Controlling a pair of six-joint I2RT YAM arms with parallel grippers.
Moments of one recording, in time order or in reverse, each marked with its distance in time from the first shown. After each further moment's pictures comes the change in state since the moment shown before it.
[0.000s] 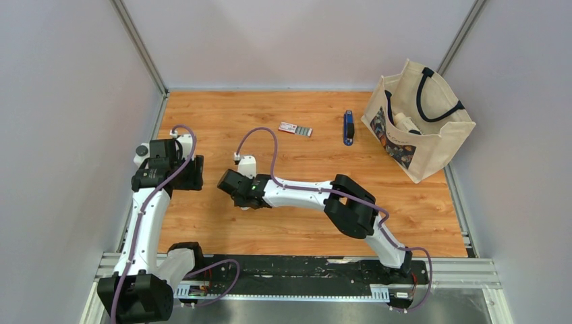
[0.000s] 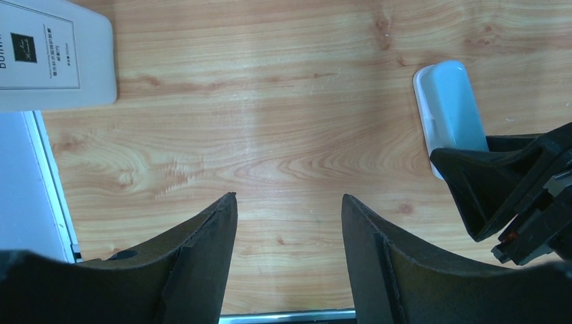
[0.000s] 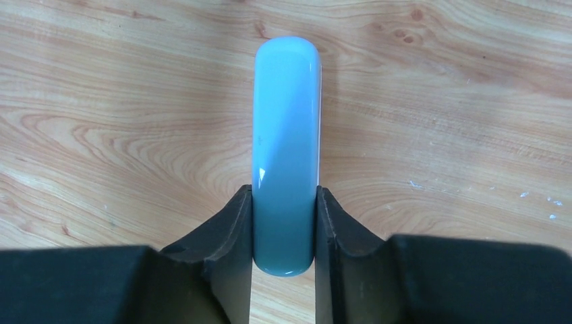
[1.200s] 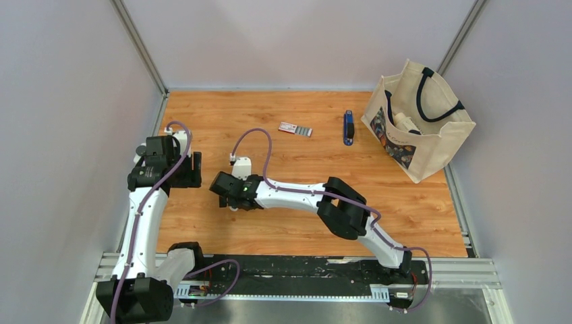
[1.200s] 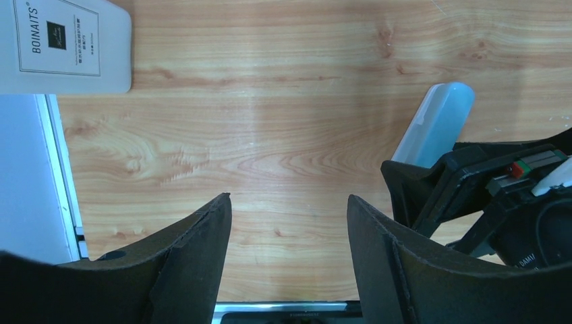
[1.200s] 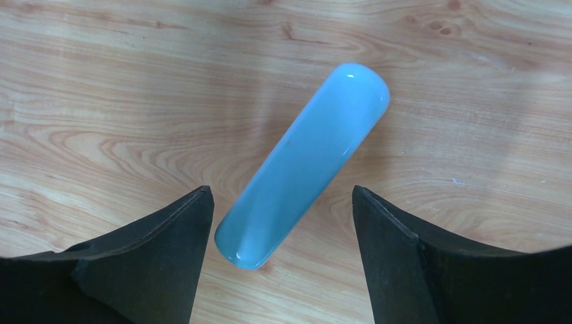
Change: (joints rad) left arm 0.000 -0.001 0.066 -0.057 -0.028 -0.053; right arm 0.023 0.071 0.132 -0.072 0.041 0.085
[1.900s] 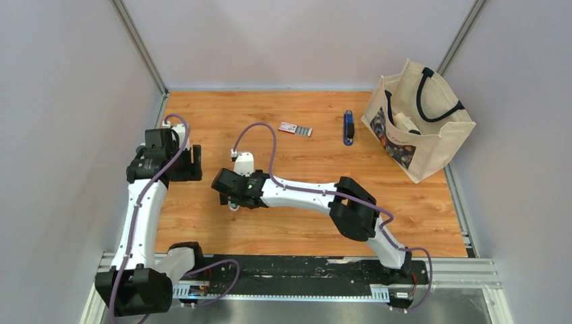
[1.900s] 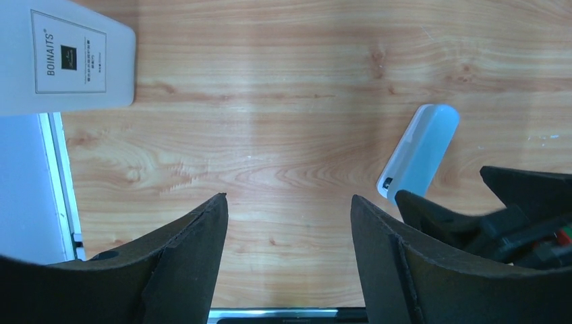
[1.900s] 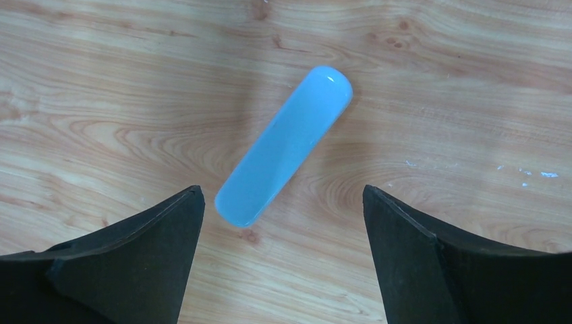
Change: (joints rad) left arm -0.002 0.071 0.072 0.003 0.005 -0.035; right arm 0.008 -0.096 -0.033 -0.040 0.035 -0.049
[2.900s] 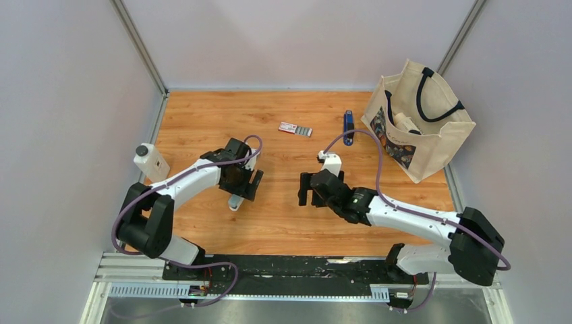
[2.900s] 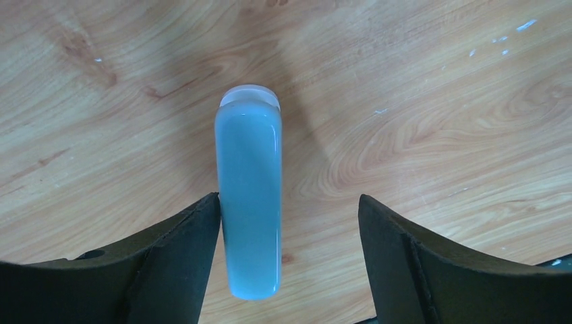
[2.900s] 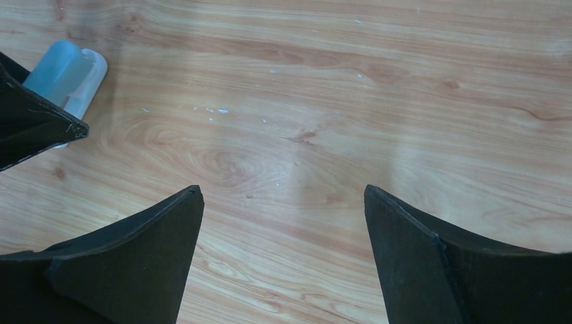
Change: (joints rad) left arm -0.549 0.441 -0.157 0.283 -0.001 -0.127; right arm -0.249 -0.954 -1.112 0.372 -0.091 -0.230
